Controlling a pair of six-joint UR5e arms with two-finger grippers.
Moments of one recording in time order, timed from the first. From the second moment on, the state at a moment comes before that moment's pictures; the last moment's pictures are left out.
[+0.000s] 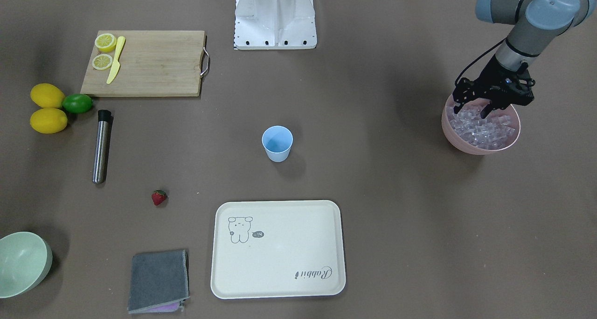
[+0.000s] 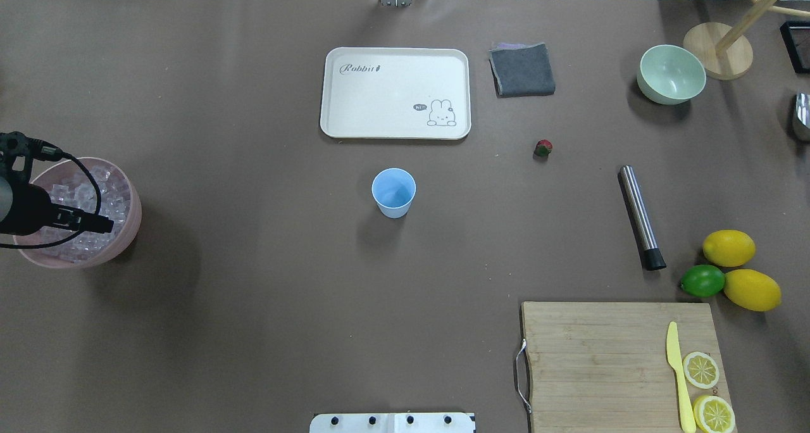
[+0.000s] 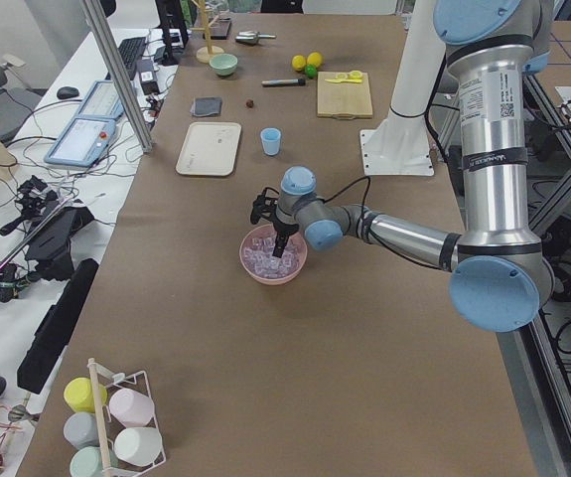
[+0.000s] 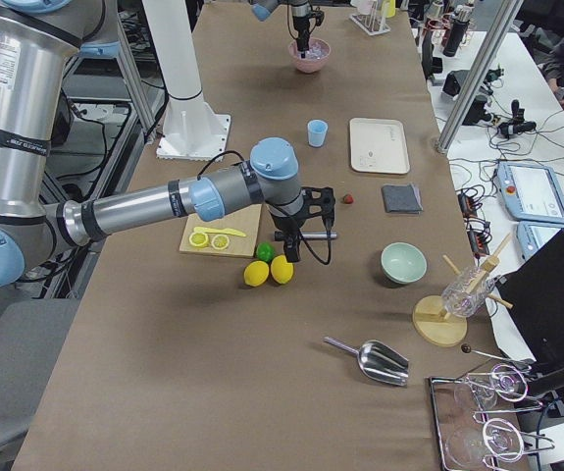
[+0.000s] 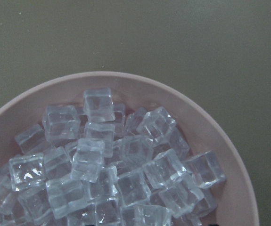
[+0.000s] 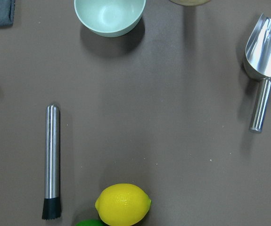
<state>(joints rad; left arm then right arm) -0.83 -1.43 -1.87 -2.21 -2.01 -0.81 1.41 -1.82 2.09 -1.43 2.36 0.38</state>
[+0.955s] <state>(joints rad) -0.84 -1.43 -1.87 -2.25 -2.03 -0.81 1.41 -1.82 2.08 -1.43 2.36 0.38</state>
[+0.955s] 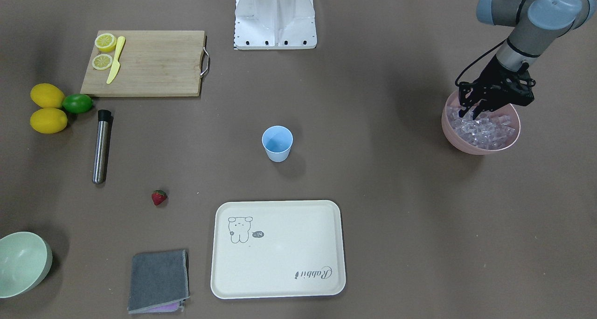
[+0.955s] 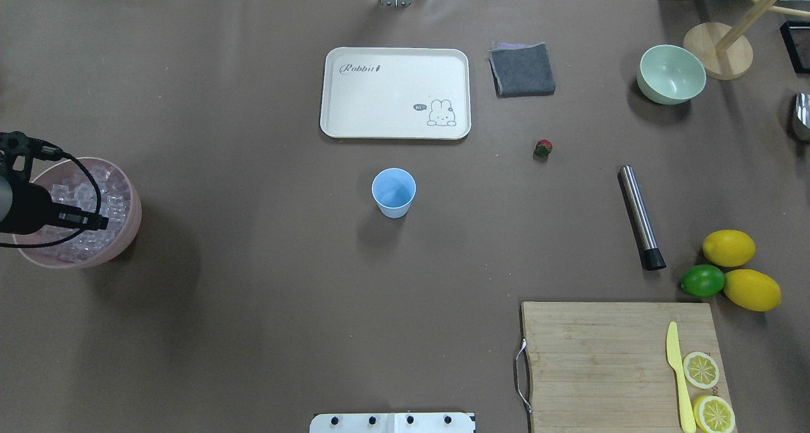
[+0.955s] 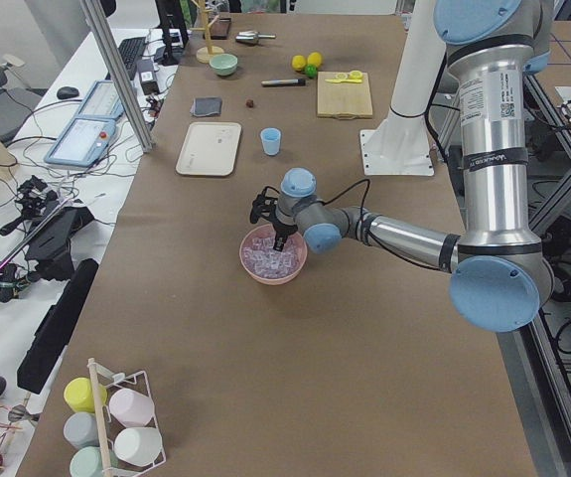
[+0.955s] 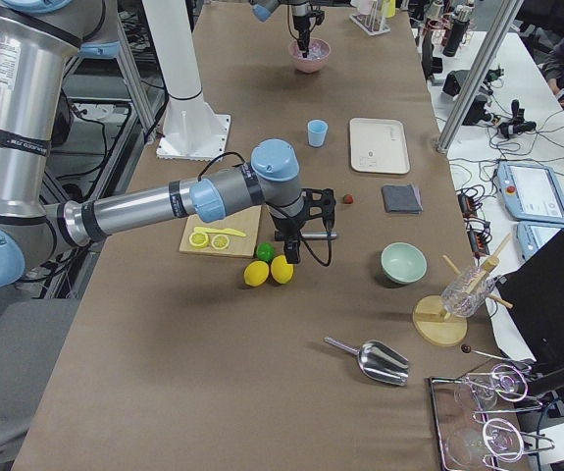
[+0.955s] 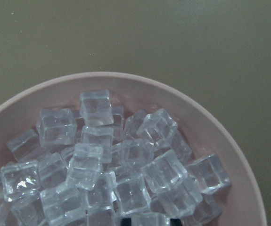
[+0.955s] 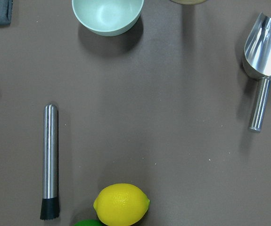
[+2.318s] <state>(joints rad) -0.72 -1.94 -1.81 -2.09 -1.99 -1.14 1.41 -1.86 2.00 -1.24 2.42 0.36</state>
